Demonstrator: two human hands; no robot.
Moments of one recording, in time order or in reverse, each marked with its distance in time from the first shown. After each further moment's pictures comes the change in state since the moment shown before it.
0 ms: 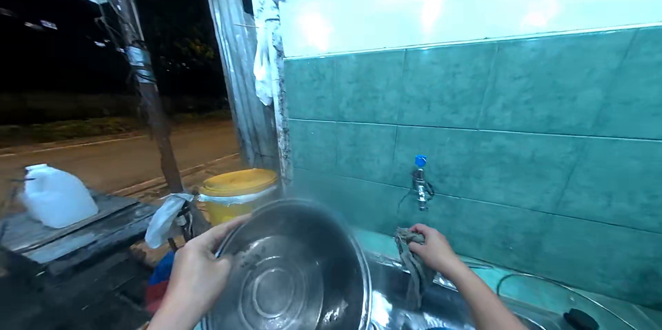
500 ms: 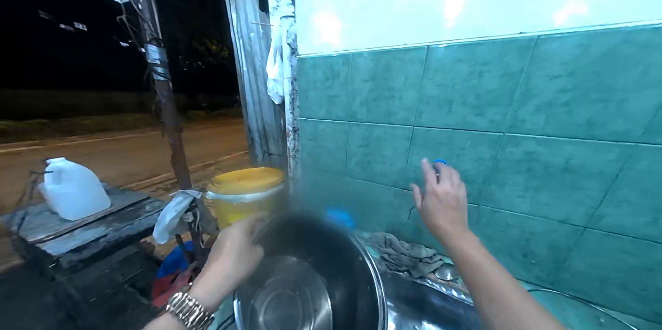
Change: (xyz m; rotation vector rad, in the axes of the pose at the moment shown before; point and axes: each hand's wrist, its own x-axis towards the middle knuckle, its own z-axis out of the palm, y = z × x) left_hand 0.037 0.025 0.023 0.279 -0.325 -0.222; right_hand 0.026 -0.078 -0.030 -0.454 0.691 -0.447
